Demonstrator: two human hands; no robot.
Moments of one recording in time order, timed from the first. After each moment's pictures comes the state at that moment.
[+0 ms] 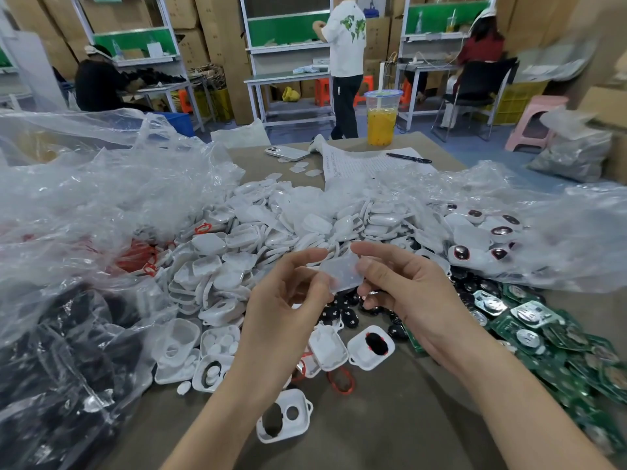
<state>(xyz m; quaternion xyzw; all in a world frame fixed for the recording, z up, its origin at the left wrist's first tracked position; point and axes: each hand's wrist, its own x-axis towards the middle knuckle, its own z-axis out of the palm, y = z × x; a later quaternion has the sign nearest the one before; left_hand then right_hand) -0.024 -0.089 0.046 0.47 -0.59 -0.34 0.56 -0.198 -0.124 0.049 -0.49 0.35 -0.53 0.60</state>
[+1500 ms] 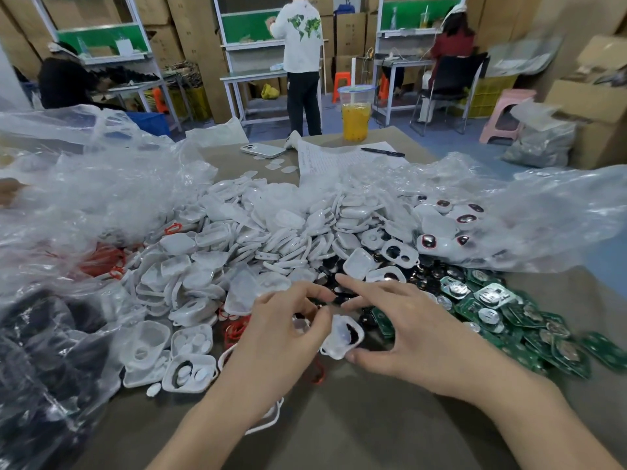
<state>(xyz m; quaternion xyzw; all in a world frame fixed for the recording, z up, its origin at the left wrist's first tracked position) -0.035 -0.086 0.021 0.54 -0.70 -0.30 0.37 -0.246 -0.090 0.028 -0.84 0.48 -0.21 0.17</state>
